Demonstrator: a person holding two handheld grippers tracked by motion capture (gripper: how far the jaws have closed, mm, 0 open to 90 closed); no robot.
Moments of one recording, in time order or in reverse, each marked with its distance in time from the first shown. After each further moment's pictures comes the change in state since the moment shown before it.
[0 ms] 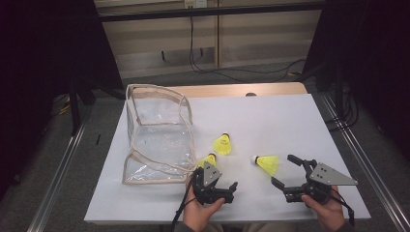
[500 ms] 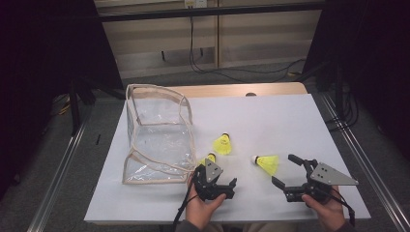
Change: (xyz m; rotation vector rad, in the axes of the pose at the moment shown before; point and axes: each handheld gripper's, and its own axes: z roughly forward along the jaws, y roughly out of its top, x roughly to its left) left arm 0.002 0.005 0.008 0.030 0.051 -0.004; right arm -0.001 0.000 -0.001 -0.002 -0.004 0.001
